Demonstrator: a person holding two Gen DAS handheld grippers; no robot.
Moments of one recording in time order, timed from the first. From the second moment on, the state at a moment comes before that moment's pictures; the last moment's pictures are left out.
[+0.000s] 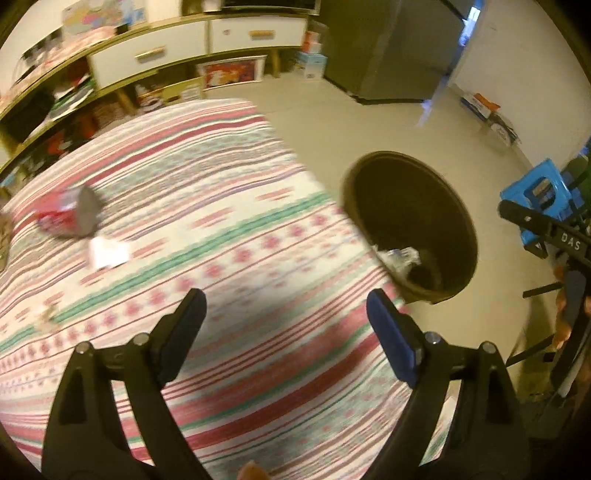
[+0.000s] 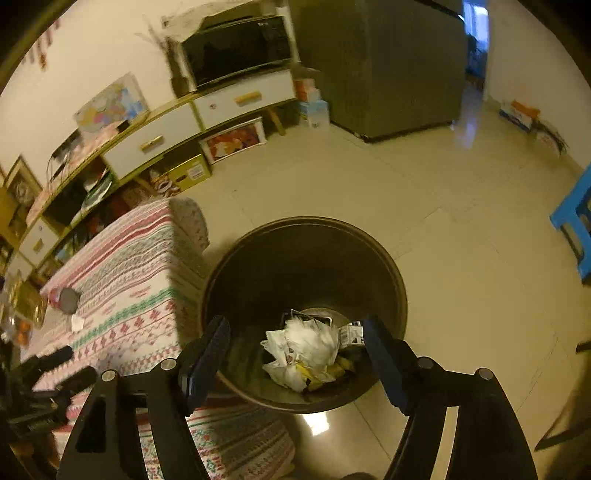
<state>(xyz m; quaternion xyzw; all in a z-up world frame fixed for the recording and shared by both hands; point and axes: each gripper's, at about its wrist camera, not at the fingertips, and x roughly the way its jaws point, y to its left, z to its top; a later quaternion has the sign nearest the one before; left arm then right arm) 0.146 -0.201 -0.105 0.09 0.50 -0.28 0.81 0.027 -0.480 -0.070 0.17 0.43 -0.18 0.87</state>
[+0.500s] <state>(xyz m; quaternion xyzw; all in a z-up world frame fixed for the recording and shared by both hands) 0.178 -0.048 -0.104 0.06 0.52 -0.18 0.83 0.064 -0.398 -0.059 0.12 0.44 -0.13 0.88</state>
